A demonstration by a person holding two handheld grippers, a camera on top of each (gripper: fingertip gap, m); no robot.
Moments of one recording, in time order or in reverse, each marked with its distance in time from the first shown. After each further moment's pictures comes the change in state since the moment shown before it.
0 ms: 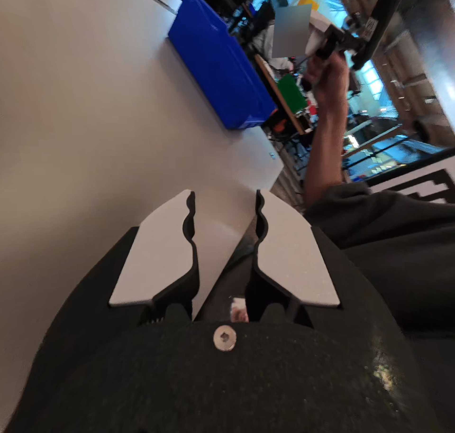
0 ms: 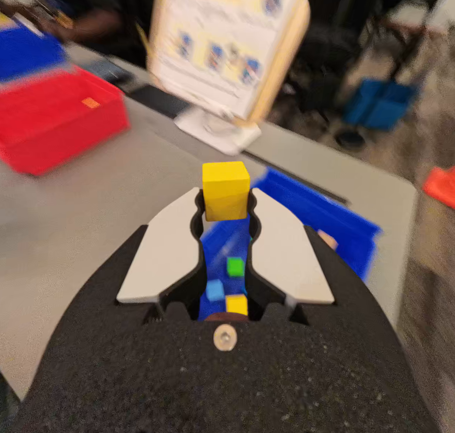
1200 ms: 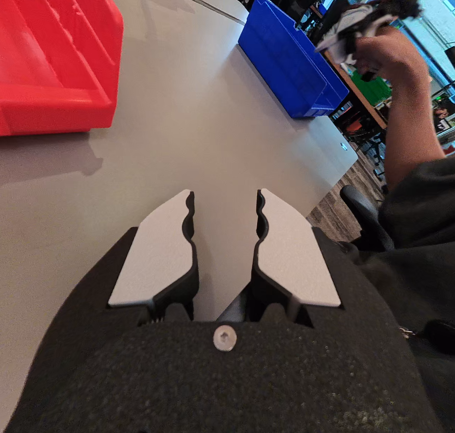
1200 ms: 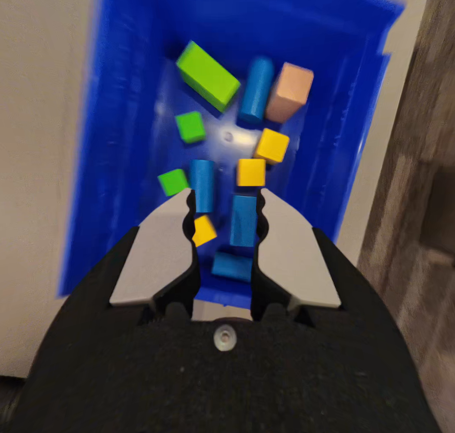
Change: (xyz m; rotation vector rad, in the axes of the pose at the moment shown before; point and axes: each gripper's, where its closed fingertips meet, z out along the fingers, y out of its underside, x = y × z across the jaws) left arm -0.045 0.025 -0.044 0.050 -0.265 0.156; right arm 0.065 0.141 0.031 -0.688 0.317 0.277
